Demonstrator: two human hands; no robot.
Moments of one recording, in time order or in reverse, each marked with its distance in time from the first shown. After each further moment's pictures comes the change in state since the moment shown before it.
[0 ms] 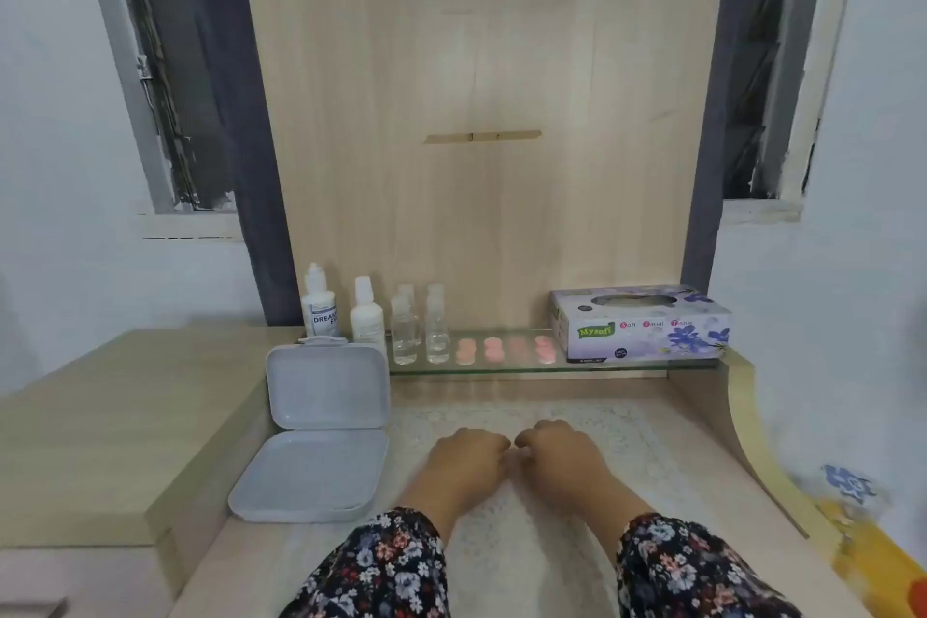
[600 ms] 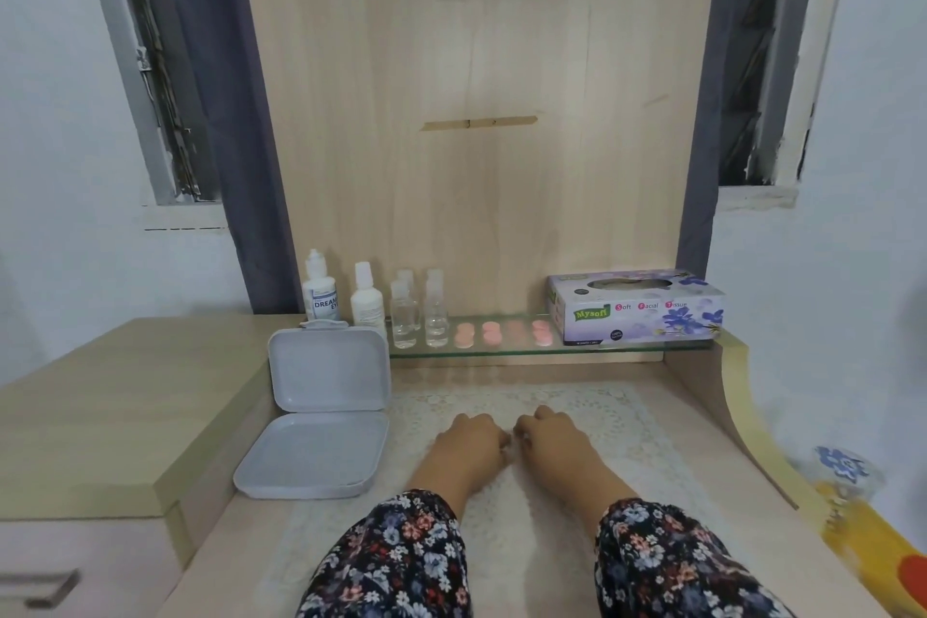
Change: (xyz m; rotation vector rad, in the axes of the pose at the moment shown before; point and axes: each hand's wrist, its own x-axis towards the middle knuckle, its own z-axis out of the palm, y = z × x) left_hand 0.015 -0.010 0.026 -0.006 -0.025 -0.052; right_hand -0.005 -0.001 0.019 0.091 0.053 0.060
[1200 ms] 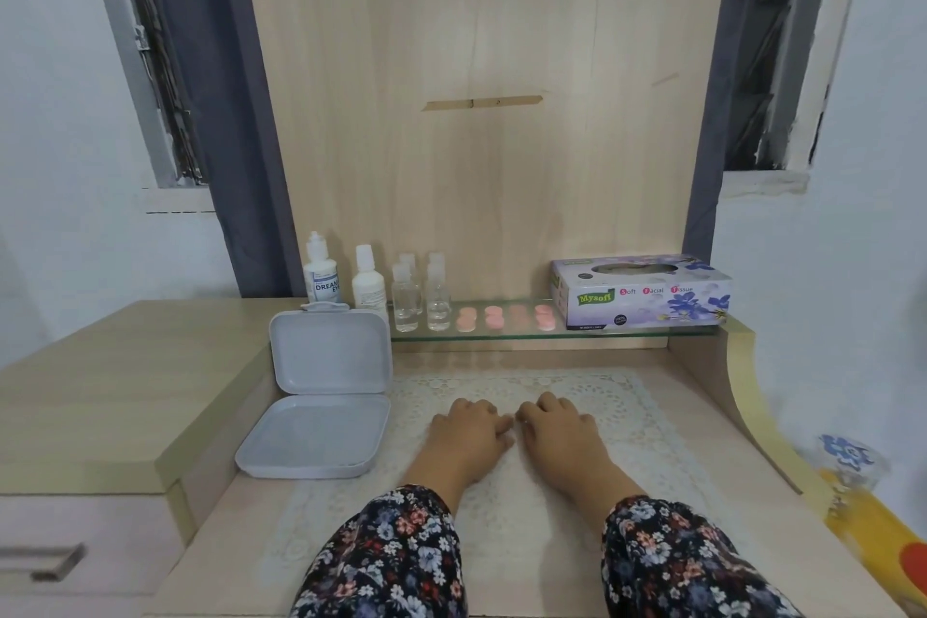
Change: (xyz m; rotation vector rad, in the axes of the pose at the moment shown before) left_hand -0.019 0.006 -0.004 0.146 0.029 0.044; right_hand -0.009 0.008 0.011 -0.054 0.103 -0.031
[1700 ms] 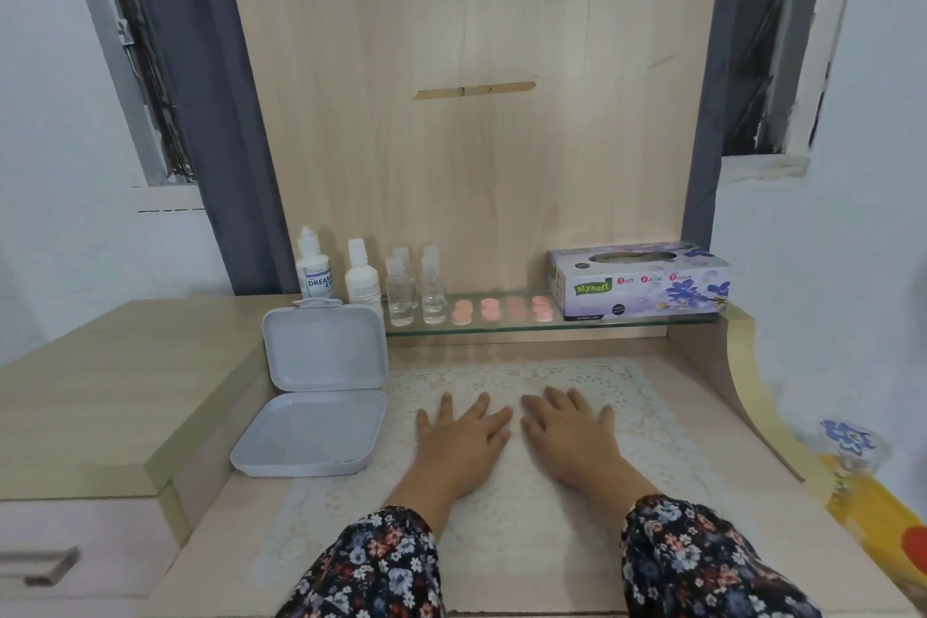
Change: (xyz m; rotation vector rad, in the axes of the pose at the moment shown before) left_hand -0.008 -0.005 0.017 -0.062 -0.003 -0.070; right_hand -0.002 0.009 -0.002 0.064 -0.138 0.110
